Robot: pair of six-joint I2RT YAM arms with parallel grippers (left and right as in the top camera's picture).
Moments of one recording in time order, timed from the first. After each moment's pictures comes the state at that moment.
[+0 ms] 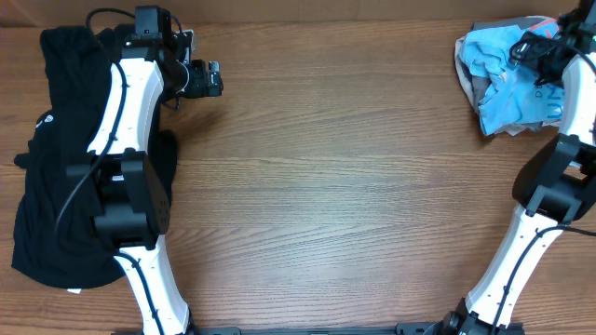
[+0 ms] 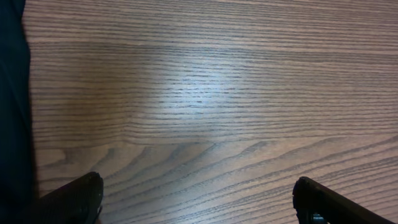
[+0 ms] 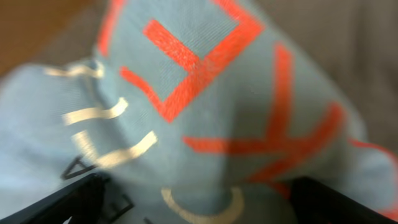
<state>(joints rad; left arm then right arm) 0.04 2.20 1.94 -0.92 0.21 -0.06 -0.42 2.52 2.44 -0.92 -0.06 0.14</state>
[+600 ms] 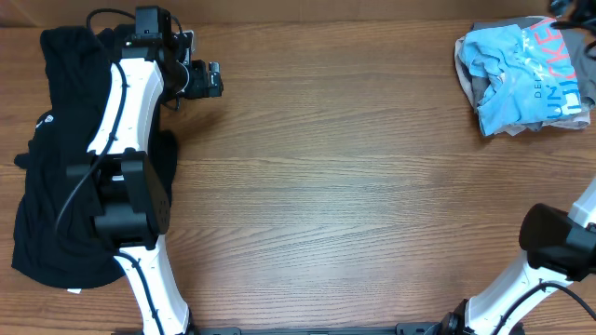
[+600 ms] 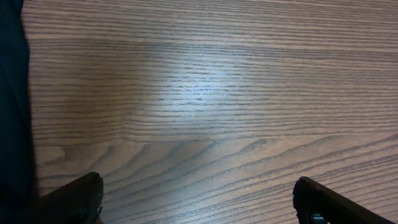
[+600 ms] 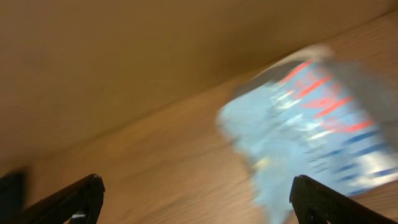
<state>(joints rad) 0.04 2.20 1.94 -0.93 0.21 -0.06 -0.36 2.02 2.62 -1.36 -0.37 0.17</state>
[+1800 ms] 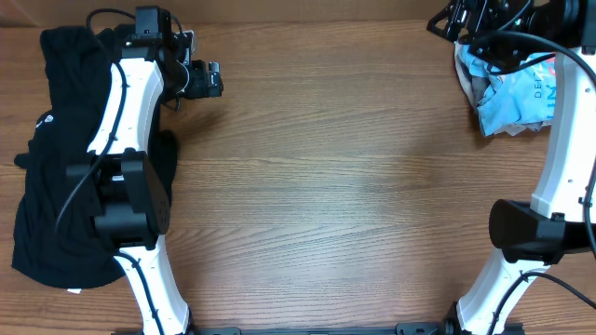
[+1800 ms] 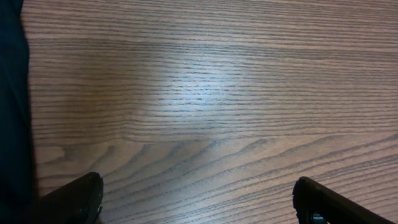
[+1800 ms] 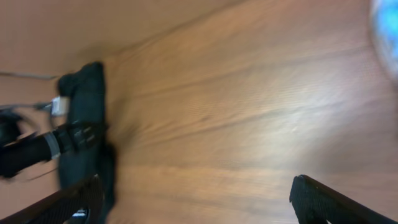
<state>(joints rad) 0.04 2.20 1.94 -0.93 0.21 -0.06 -0.09 2.05 2.61 -1.56 -0.47 0.24</state>
